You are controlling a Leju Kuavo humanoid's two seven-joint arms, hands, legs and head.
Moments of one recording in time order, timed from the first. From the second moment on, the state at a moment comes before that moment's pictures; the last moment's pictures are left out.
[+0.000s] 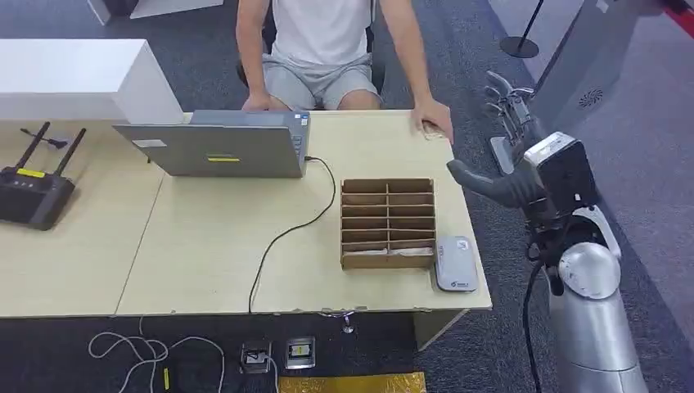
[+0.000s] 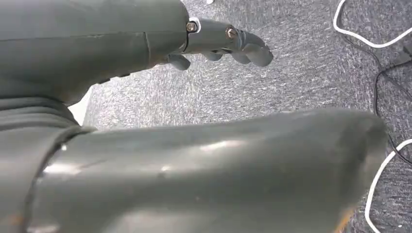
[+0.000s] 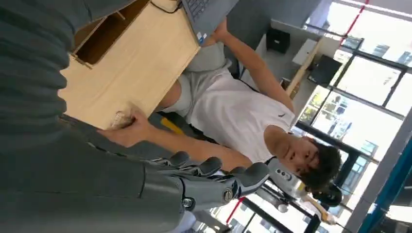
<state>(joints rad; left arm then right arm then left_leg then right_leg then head) -0.16 0.15 -1.03 -0.21 0.68 0.41 0.01 -0.48 -0.20 0.24 -1.75 0.21 0.11 -0.05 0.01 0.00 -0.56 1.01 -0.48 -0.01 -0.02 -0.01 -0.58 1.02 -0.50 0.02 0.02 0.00</state>
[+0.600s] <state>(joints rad) -0.16 0.16 -1.03 -0.22 0.67 0.37 0.02 -0.24 -0.28 0.25 -1.83 0.40 0.17 0.06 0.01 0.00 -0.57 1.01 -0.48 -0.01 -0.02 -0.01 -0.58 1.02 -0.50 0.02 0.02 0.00</state>
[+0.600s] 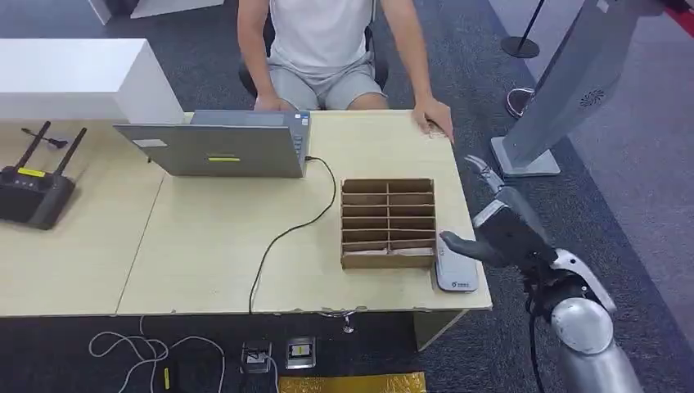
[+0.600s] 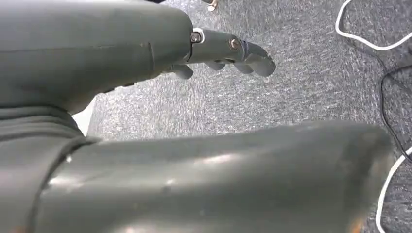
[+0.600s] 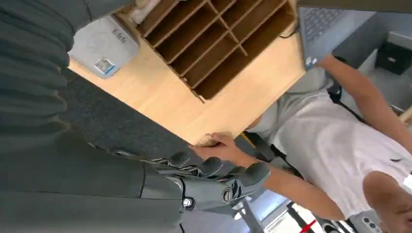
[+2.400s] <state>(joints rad) -0.17 0.17 -1.03 -0.22 0.67 0.37 0.03 -0.18 -0.19 0.58 -1.52 1.06 -0.26 0.07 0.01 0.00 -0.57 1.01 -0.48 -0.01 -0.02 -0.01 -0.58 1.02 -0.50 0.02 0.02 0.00</state>
